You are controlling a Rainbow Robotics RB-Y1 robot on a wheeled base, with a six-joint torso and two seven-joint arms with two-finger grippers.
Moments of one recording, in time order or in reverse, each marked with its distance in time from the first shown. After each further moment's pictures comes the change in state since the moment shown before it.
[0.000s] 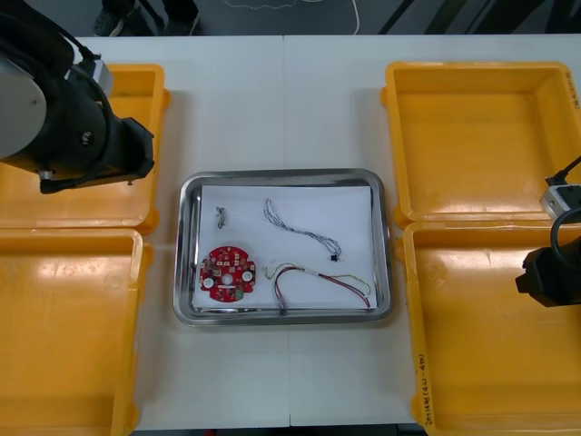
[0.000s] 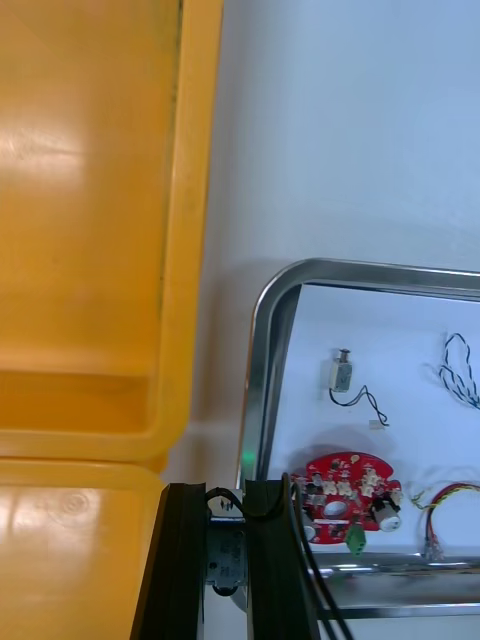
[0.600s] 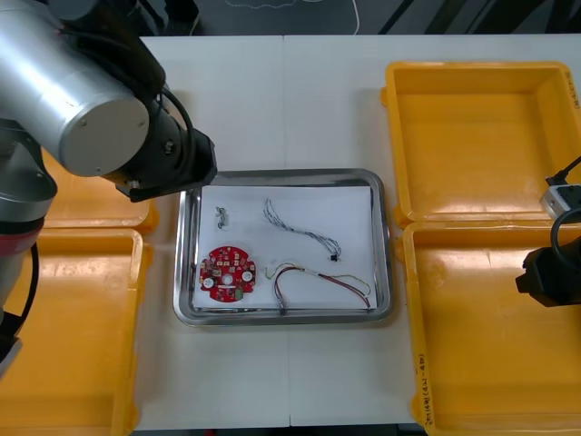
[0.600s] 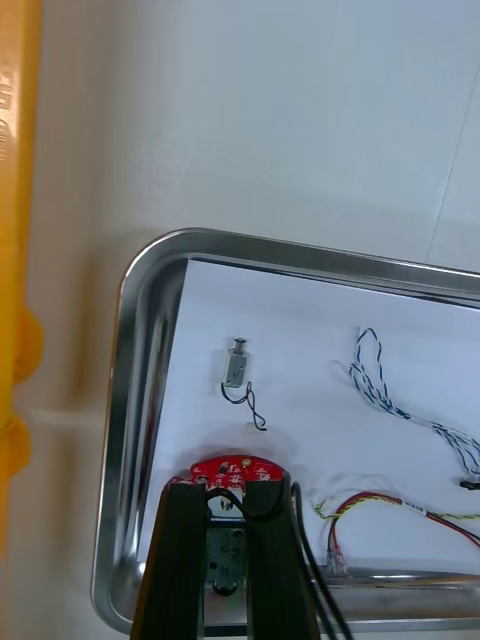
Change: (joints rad) right arm 0.000 0.000 -0.001 0.000 0.000 0.000 0.000; left arm -0.065 -0.174 -0.144 0.072 -0.141 0.000 0.127
